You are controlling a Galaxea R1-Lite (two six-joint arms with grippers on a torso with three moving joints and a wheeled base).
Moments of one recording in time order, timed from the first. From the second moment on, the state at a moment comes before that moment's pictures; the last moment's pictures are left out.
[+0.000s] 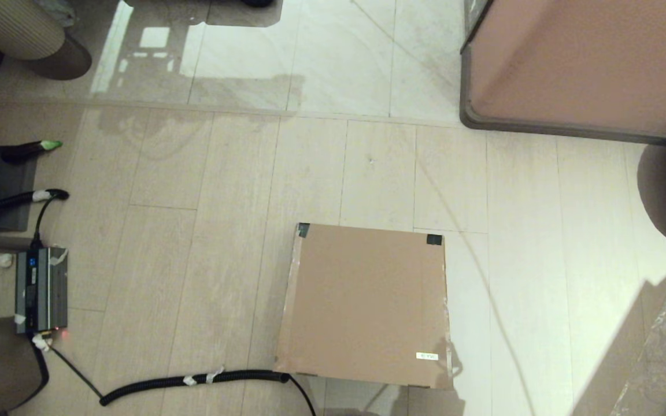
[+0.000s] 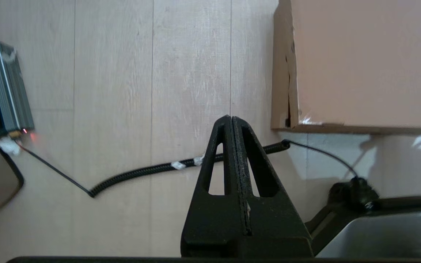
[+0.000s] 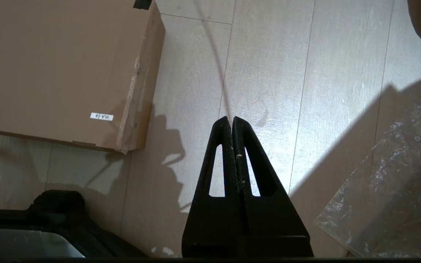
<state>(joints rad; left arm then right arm) 0.00 0.00 0.00 0.00 0.00 0.04 0.00 0.00 0.00 0.00 0.01 -0.04</state>
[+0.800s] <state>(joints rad) -0.01 0.04 -0.11 0.02 -0.05 0.18 -0.01 0.04 -0.14 0.07 -0.02 -0.05</state>
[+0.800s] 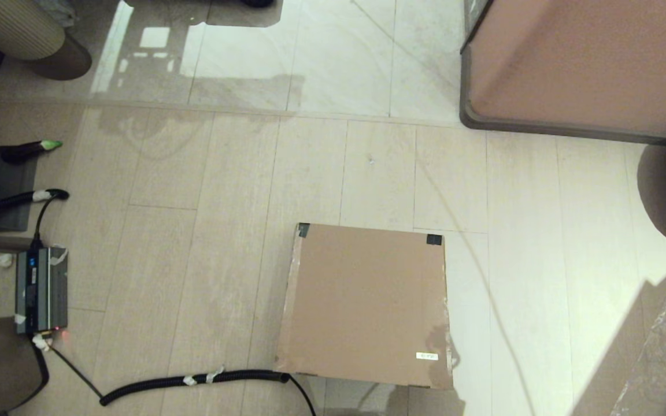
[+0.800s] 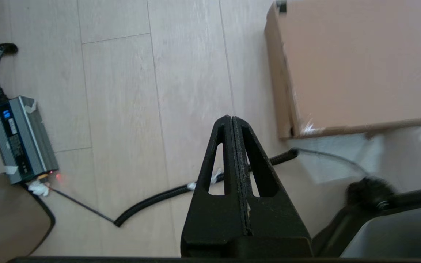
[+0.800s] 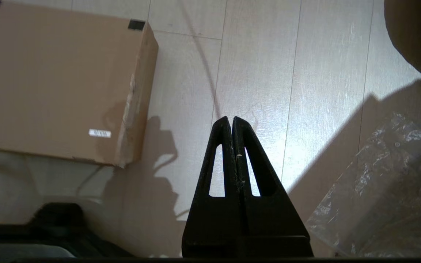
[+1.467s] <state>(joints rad) -0.02 1.01 -0.56 0.05 -0.41 -0.24 0.01 1.12 -0.41 -0.21 0.10 0.24</state>
